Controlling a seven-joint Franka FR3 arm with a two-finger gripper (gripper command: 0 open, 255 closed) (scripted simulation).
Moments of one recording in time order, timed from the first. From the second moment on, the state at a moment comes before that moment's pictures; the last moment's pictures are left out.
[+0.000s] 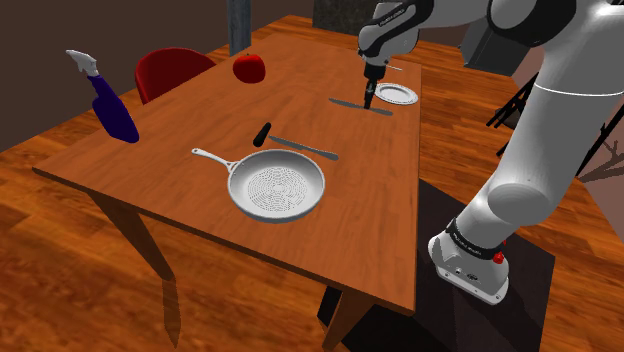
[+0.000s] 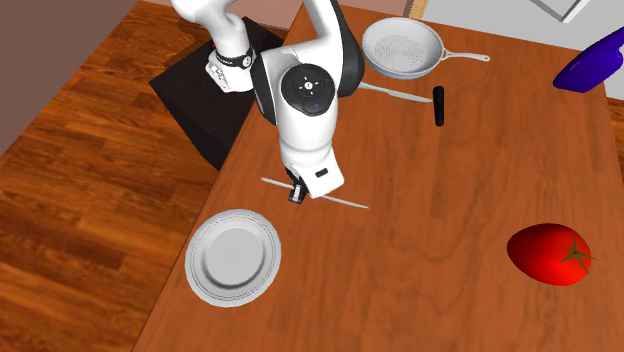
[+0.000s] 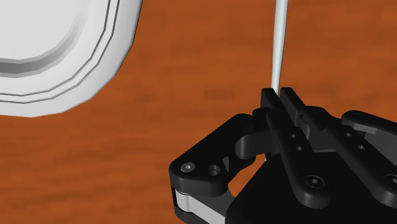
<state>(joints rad) -0.03 0.25 -0.41 -1.97 0.07 2.17 -0.90</state>
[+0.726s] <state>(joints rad) -0.02 0.19 -0.42 -1.91 0.04 2.04 -0.88</state>
